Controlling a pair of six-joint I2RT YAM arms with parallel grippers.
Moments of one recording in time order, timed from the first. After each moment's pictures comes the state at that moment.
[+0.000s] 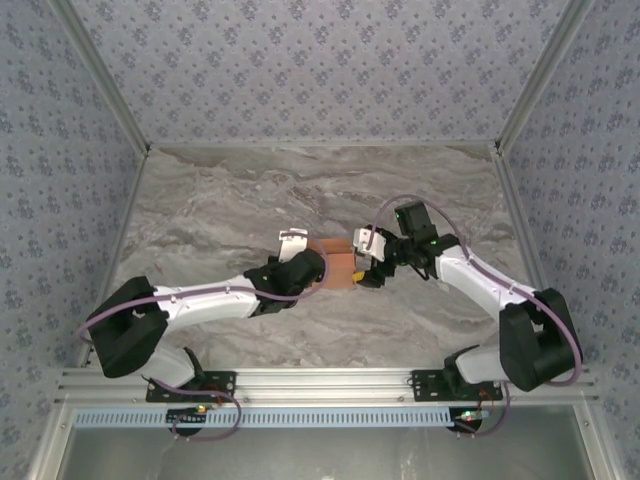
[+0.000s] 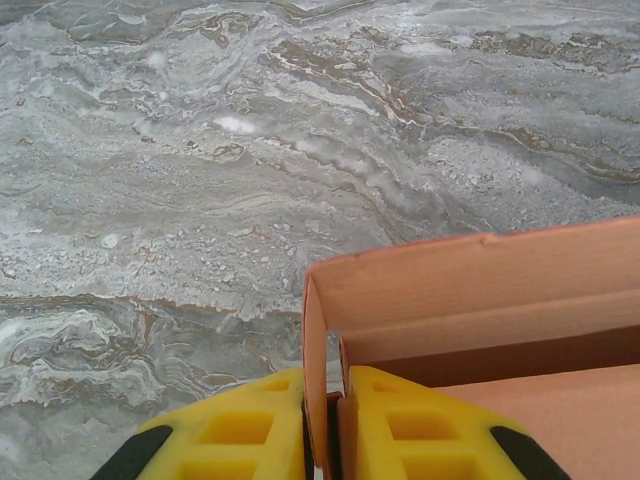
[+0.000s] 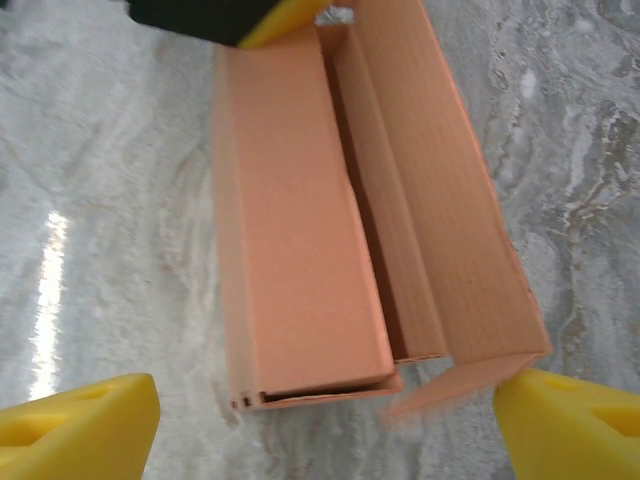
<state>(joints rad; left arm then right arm) -1.03 1.47 0.80 -0.17 -0.74 -0.61 0.41 1.37 0.81 -0.33 -0.59 -0.91</state>
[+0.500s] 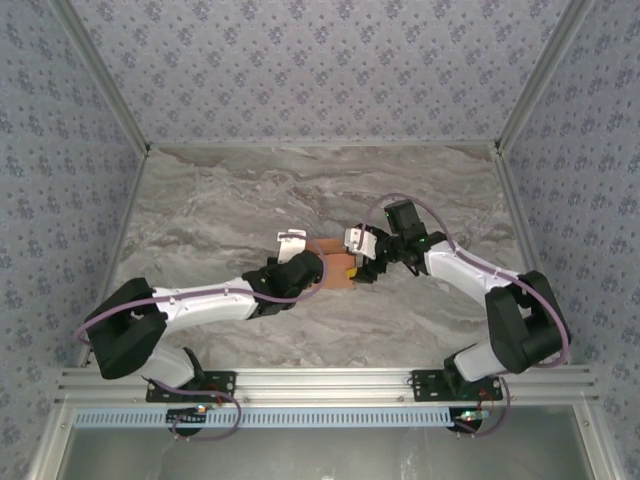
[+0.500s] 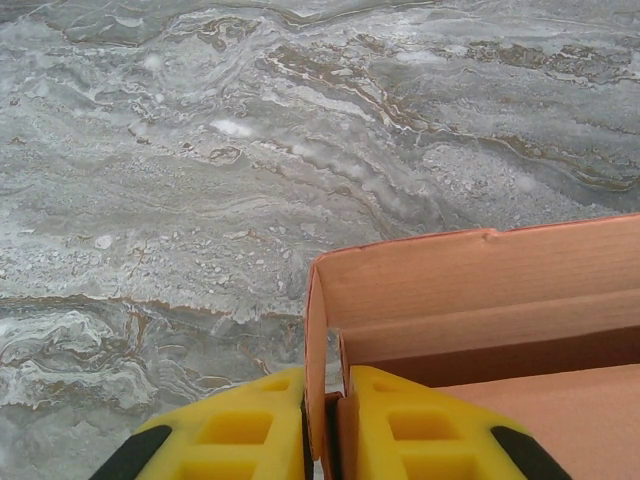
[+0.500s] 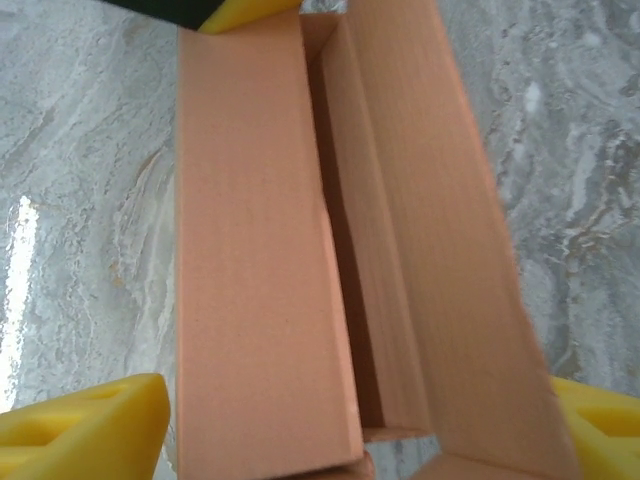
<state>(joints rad) -1.03 1.46 0.77 -0.13 -0.74 -0.61 0.46 1.47 0.83 -0.23 -0.57 -0.93</state>
